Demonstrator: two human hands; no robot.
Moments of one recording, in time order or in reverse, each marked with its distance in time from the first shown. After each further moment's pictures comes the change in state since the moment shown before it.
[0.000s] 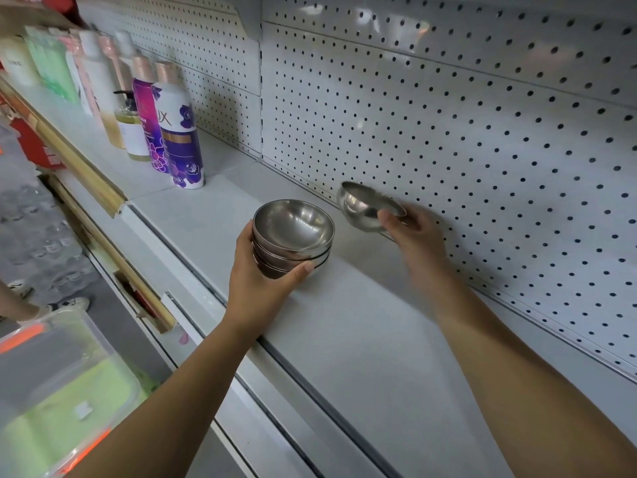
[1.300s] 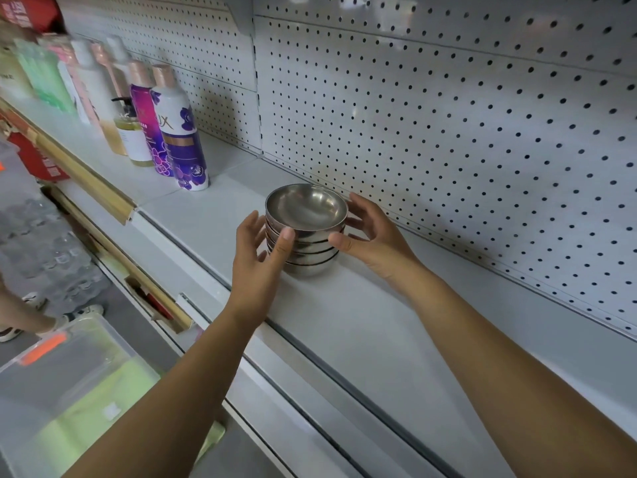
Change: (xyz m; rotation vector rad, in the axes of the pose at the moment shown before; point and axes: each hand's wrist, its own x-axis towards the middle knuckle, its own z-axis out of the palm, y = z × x) left_hand 0.010 0.013 -0.021 -0.106 -0.063 -0.109; right_hand -0.046 -0.014 0.050 -0.133 -0.391 0.052
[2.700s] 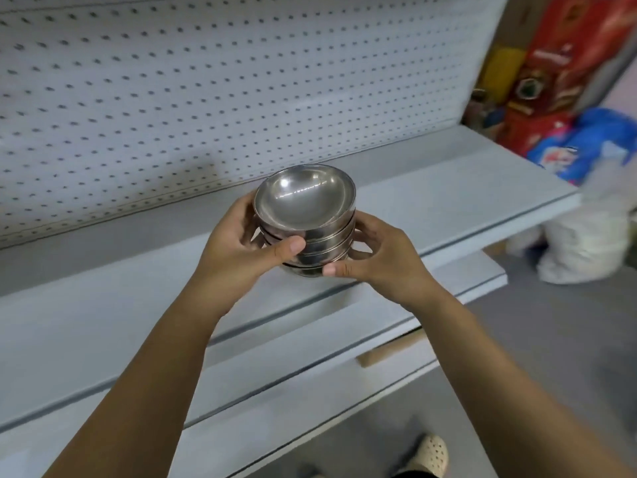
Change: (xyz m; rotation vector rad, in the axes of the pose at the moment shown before) left_hand -0.035 0.065 0.060 -0.173 -1.349 0.077; right_hand -0.263 -0.029 0.065 -0.028 1.008 0.162
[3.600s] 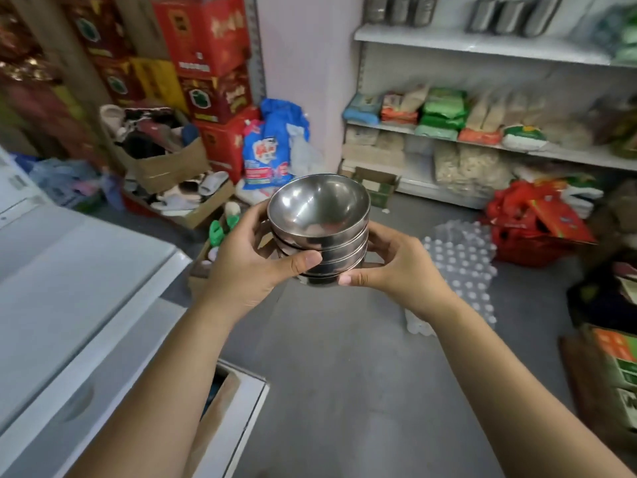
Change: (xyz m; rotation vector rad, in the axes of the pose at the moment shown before) left_hand 0.128 0.047 0.632 -0.203 -0.757 0.051; right_hand -0.256 0.038 -0.537 -0.147 0.760 0.108
